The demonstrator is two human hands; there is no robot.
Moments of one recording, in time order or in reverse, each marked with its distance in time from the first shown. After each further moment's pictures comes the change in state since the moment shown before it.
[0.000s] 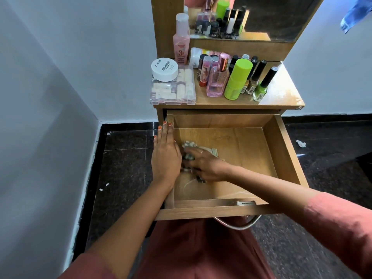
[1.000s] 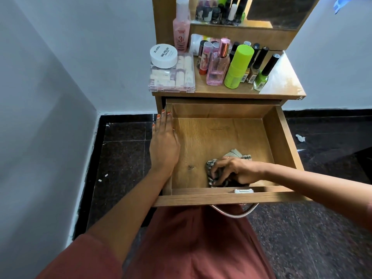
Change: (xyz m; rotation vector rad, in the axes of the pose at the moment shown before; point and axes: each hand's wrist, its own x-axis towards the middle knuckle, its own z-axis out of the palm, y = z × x) left_hand 0.001 0.001 0.003 0.032 -0.002 -0.007; right_hand -0.078 0.037 0.000 0.180 -0.124 -0.249
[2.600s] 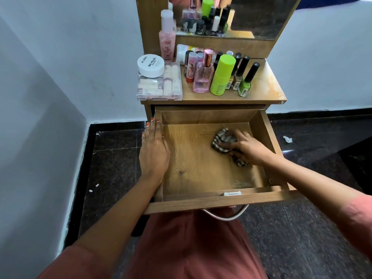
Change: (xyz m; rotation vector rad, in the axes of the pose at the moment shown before) left_hand -0.003 -0.001 -0.003 0.010 -0.017 -0.007; right_hand -0.034 0.020 -0.036 -0.334 0.242 0.616
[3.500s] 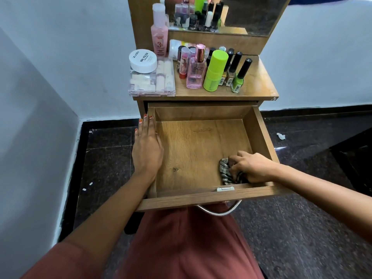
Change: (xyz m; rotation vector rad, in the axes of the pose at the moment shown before) left_hand 0.000 0.004 0.002 0.004 0.003 0.005; right_hand -0.050 -0.022 -0.014 -0.177 -0.433 -0.067
